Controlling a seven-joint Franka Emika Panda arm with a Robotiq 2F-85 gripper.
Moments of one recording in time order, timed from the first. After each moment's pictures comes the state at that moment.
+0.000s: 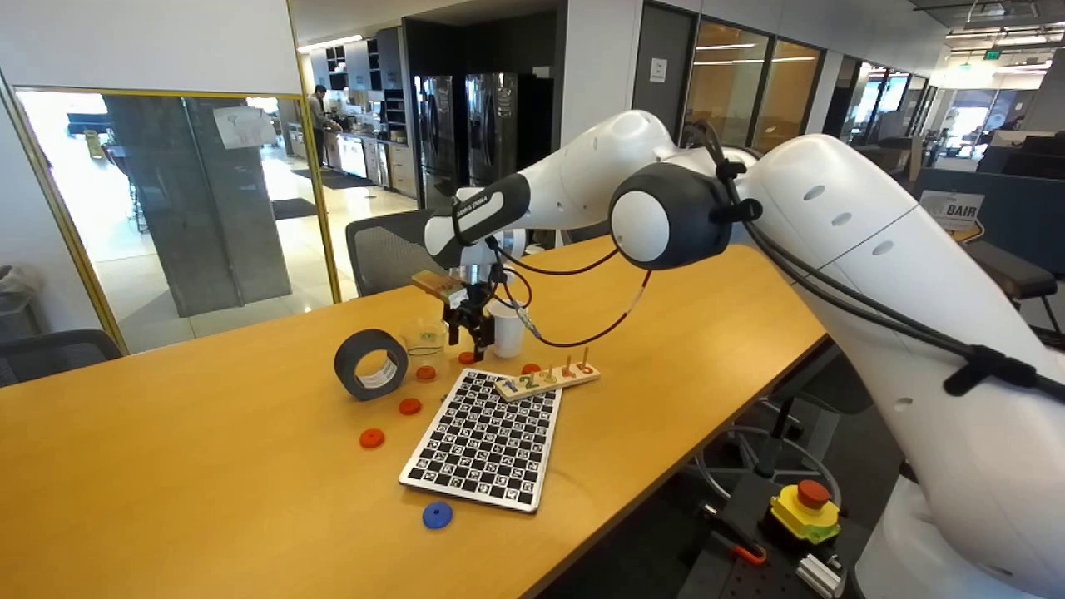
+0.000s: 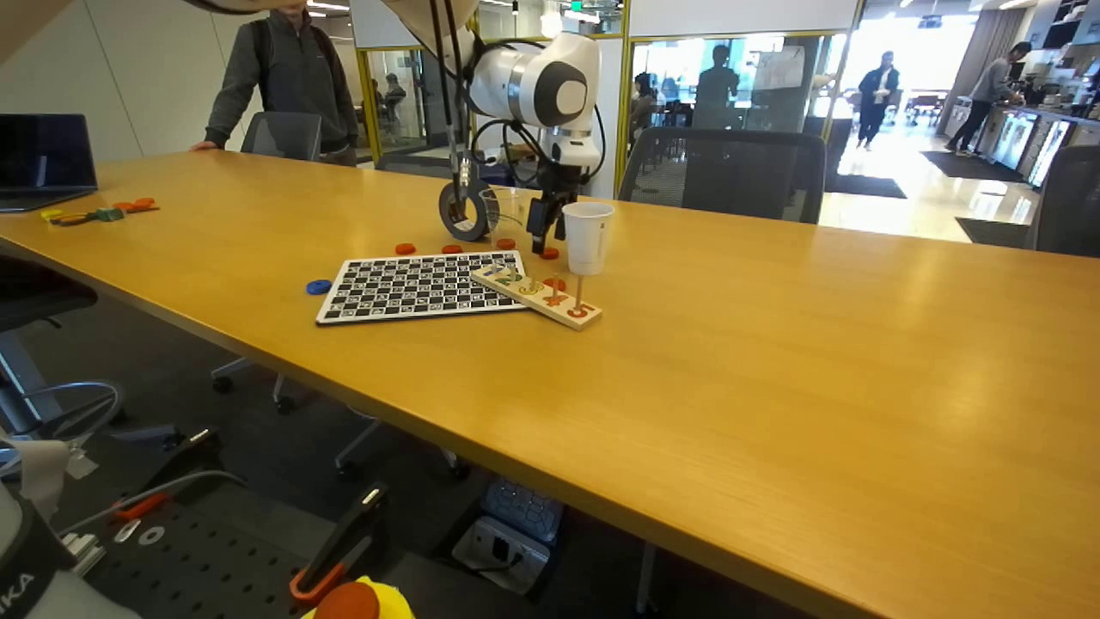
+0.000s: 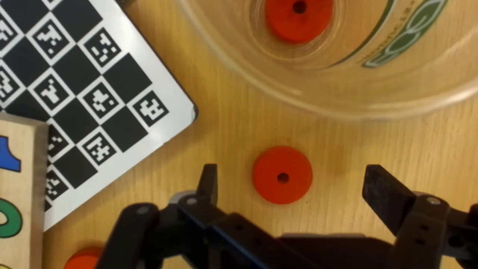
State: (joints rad) arm -0.04 0.89 -0.12 -1.21 0.23 2.08 1.41
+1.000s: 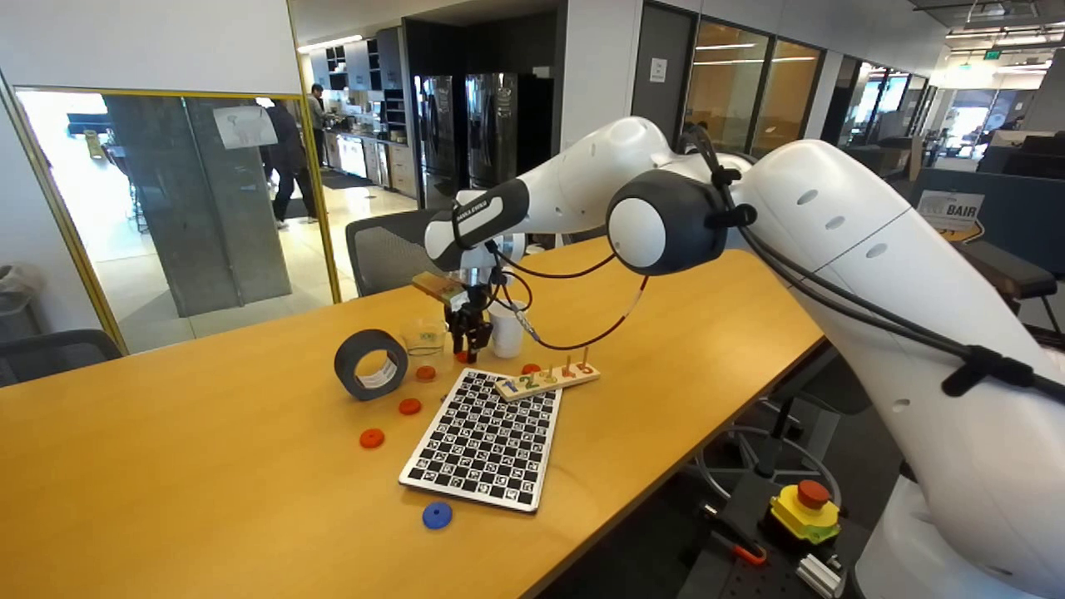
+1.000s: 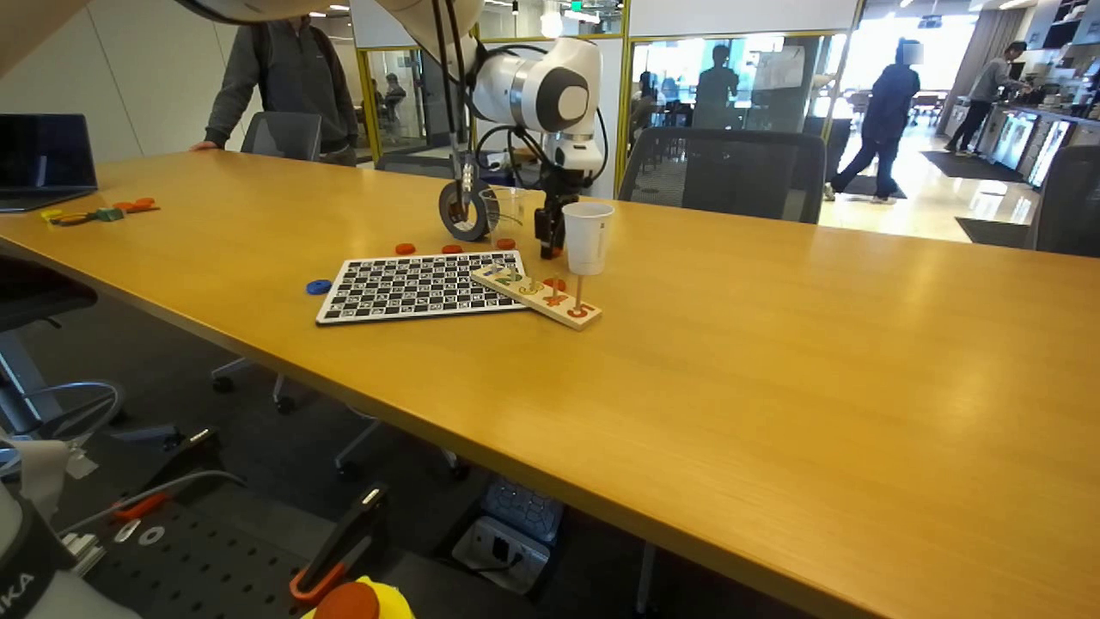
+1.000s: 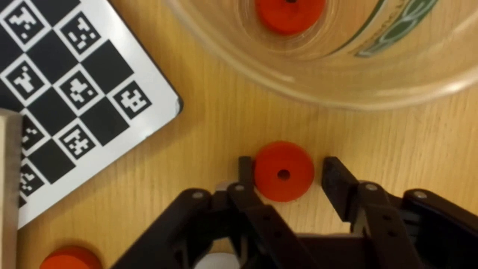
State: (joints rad) arm -0.04 0.91 -0.12 -1.18 0.23 2.09 1.39
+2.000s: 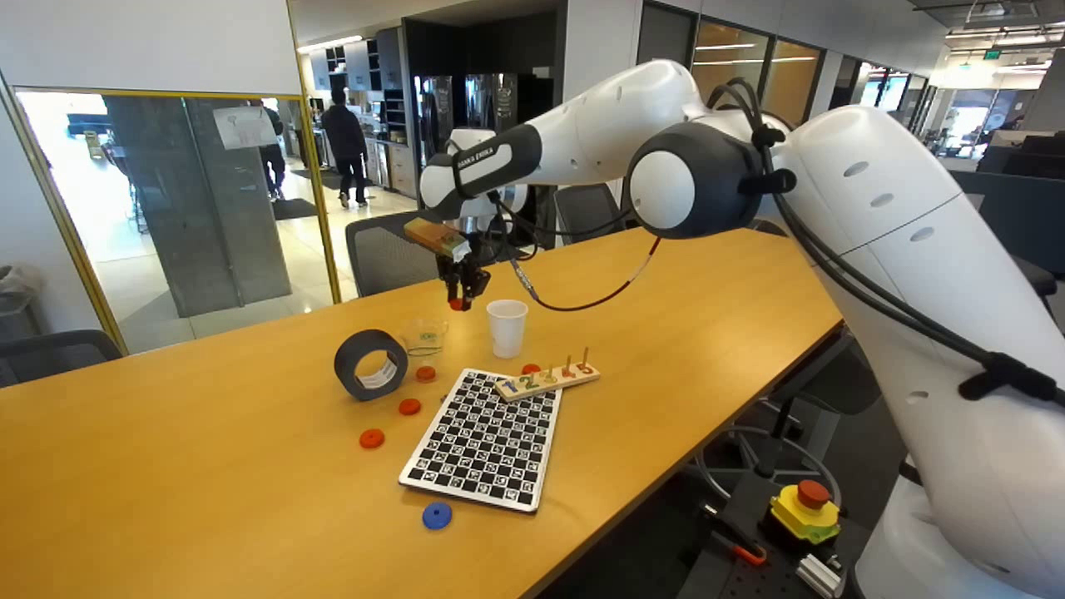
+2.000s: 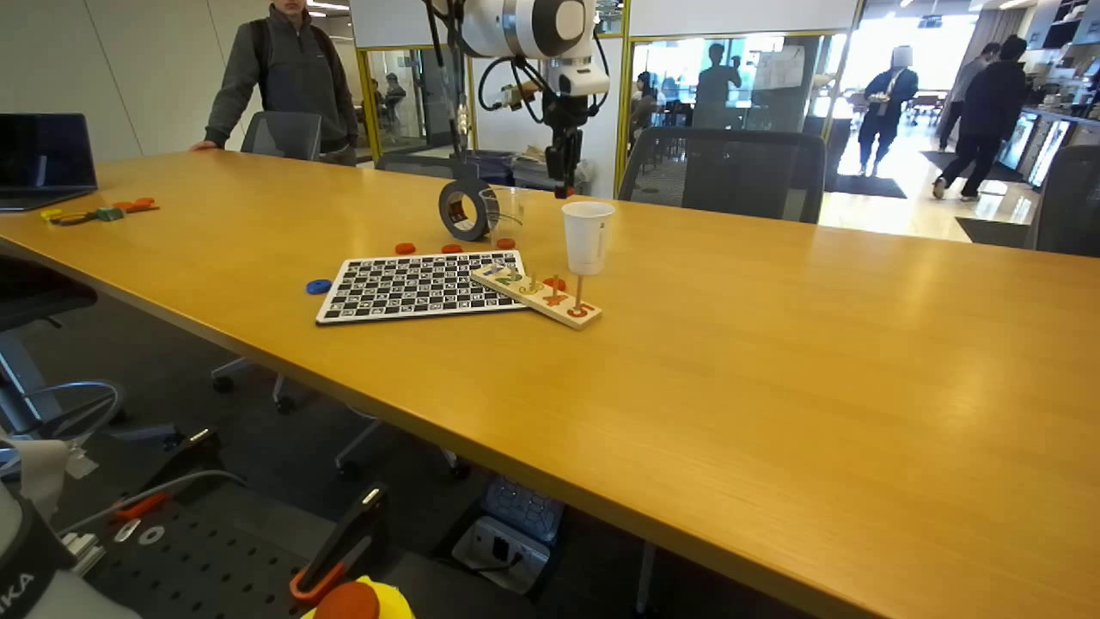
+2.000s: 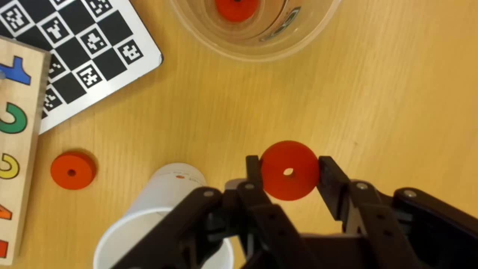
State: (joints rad) arm -0.03 0.76 -0.13 -1.19 0.13 2.09 1.33
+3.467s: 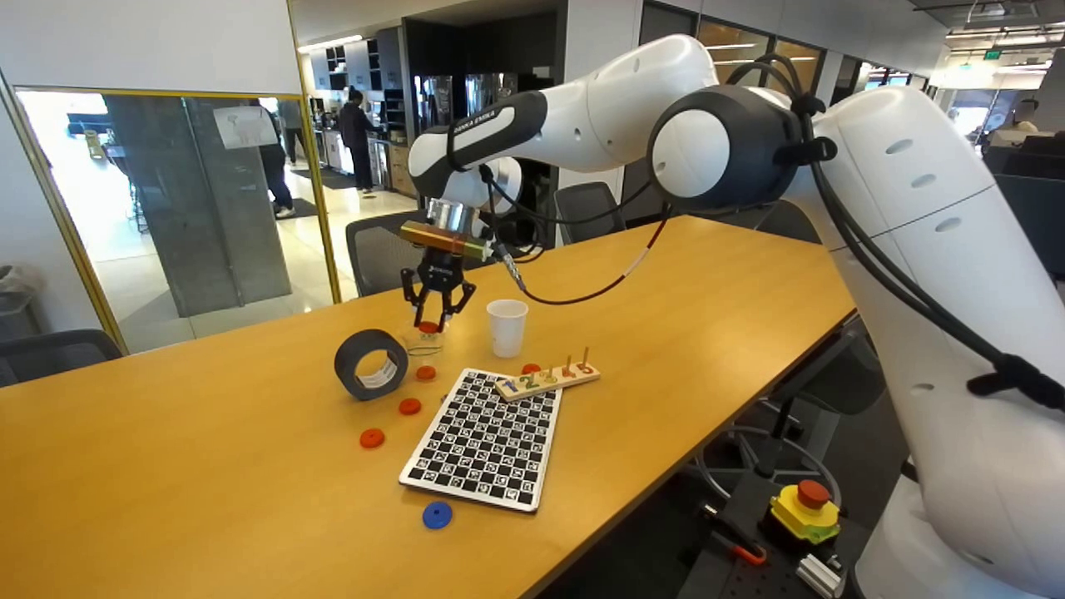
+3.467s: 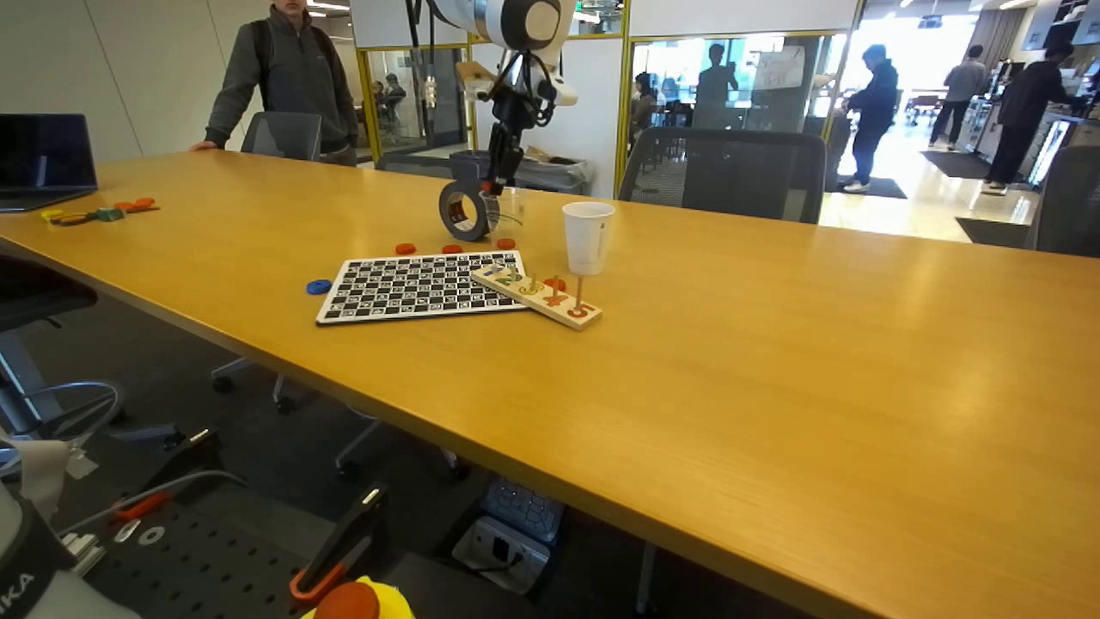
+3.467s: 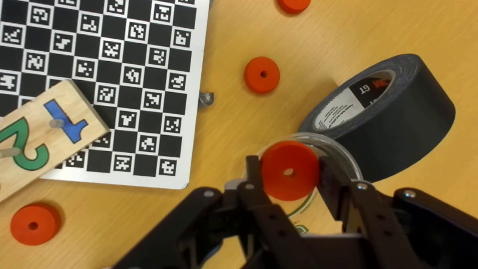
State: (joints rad) arm -0.07 0.68 0.02 -1.29 0.34 1.92 0.68
